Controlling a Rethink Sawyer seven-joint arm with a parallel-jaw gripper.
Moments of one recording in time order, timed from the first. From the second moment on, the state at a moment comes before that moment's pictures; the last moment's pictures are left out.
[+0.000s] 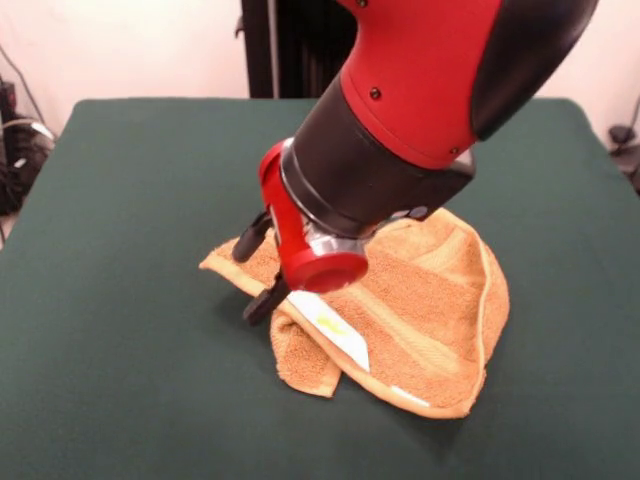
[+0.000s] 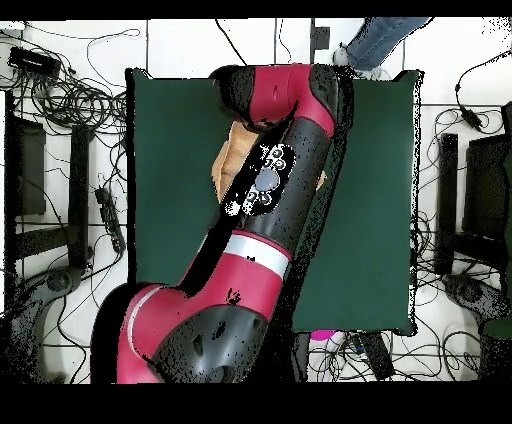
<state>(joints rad) 0.07 0.06 -0.84 0.58 0.29 1.05 2.90</state>
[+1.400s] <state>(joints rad) 0.08 0.06 -0.77 0.74 0.29 0.89 2.90</state>
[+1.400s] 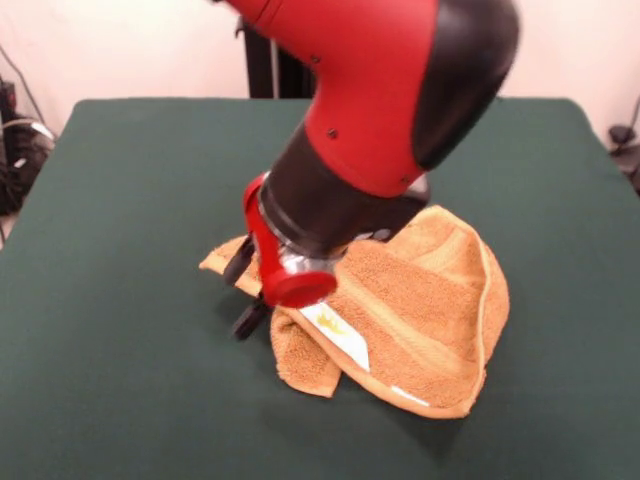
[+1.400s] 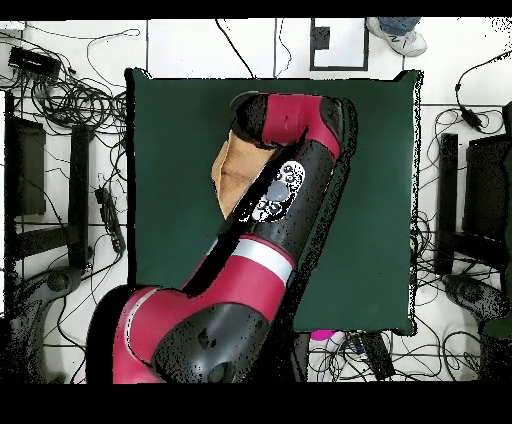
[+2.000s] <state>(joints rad) 0.07 0.05 -0.70 0.87 0.29 0.77 2.90</state>
